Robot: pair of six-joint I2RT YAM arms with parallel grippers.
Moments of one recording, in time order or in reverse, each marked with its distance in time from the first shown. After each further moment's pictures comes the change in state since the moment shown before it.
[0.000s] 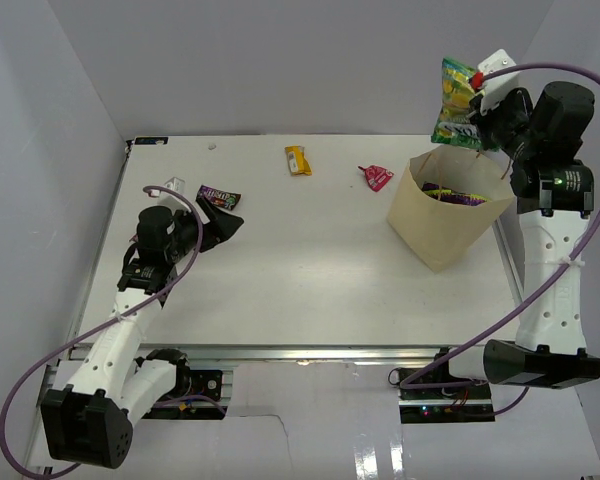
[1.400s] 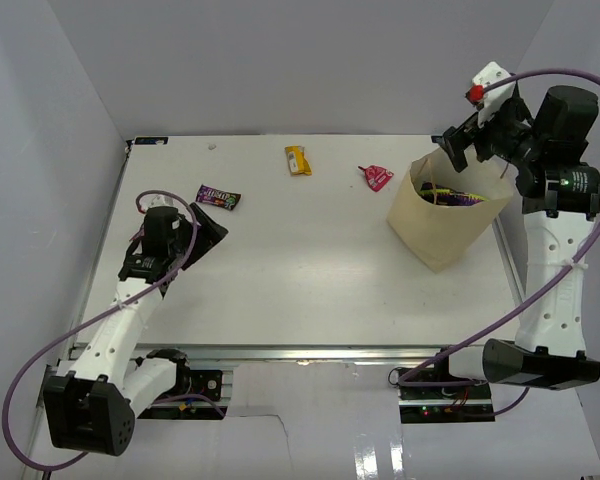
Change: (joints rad) left arm 0.015 0.053 0.031 -0.246 -0.246 -0.076; right arm -0.037 0.012 0.001 -0.140 -0.095 -0.037
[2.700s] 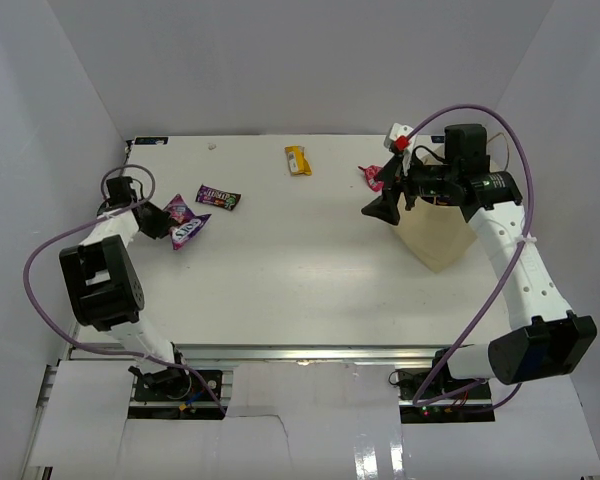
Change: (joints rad) left arm 0.435 0.794 0.417 -0.008 0.107 0.027; right arm 0.282 0.016 -0.354 0.012 -0.433 0.025
